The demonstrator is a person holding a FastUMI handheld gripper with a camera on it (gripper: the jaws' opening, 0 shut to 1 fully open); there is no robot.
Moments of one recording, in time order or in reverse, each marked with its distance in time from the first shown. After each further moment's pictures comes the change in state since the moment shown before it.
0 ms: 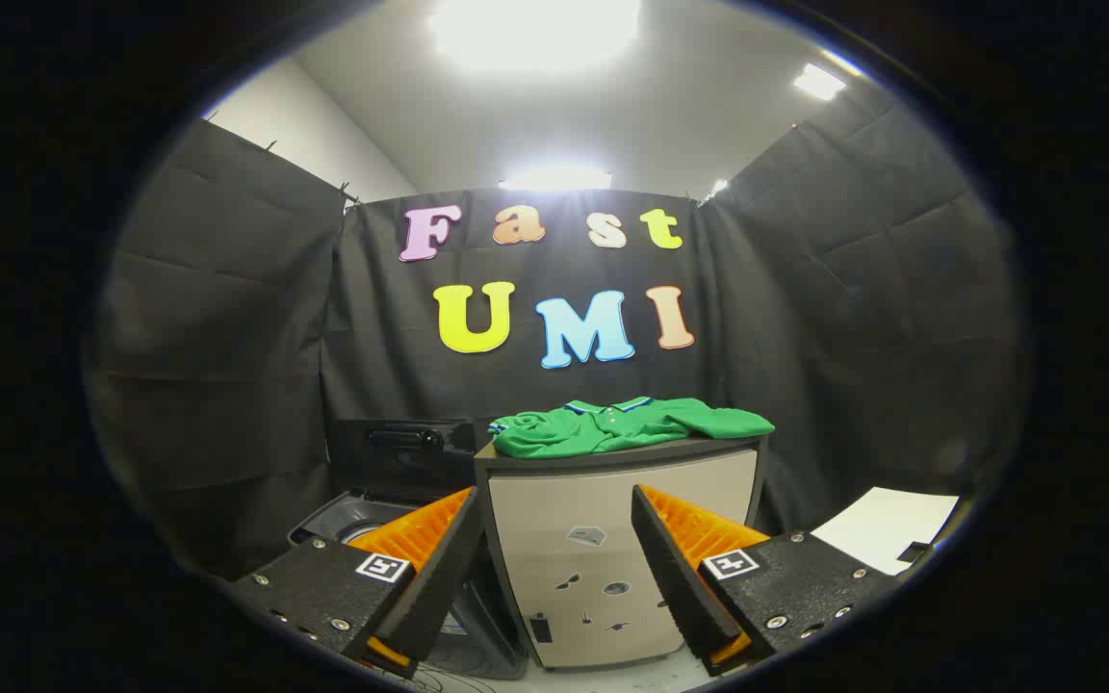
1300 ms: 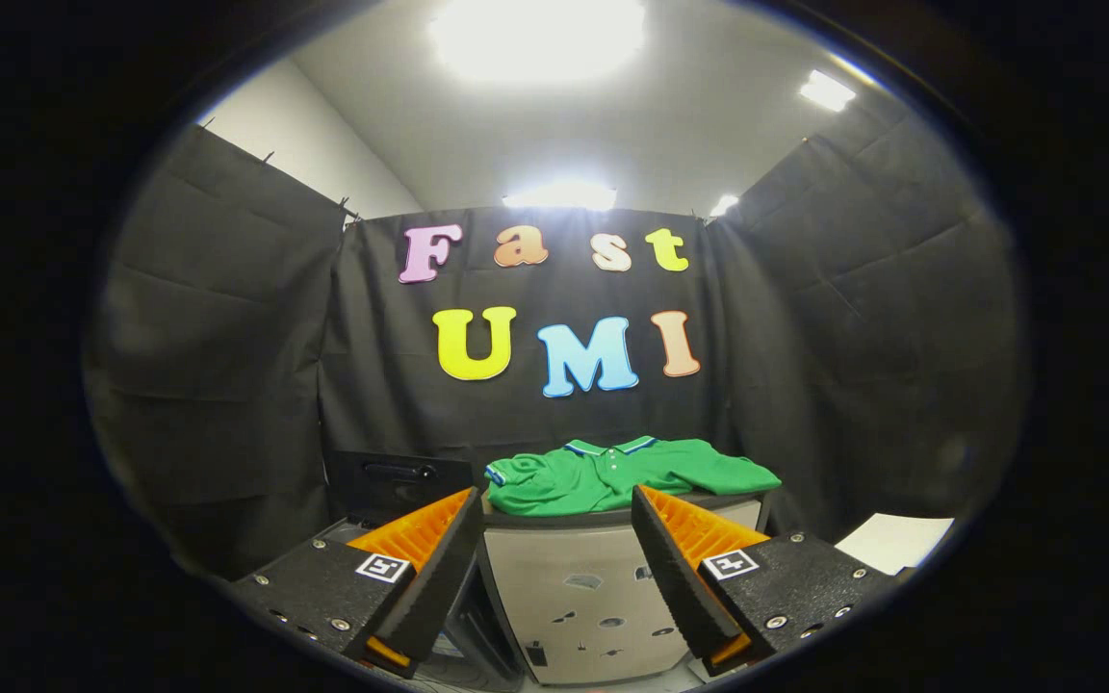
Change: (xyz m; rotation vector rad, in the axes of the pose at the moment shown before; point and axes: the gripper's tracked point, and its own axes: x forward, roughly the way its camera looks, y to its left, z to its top) arm 0.041 -0.011 0.068 -0.007 -0.048 0.018
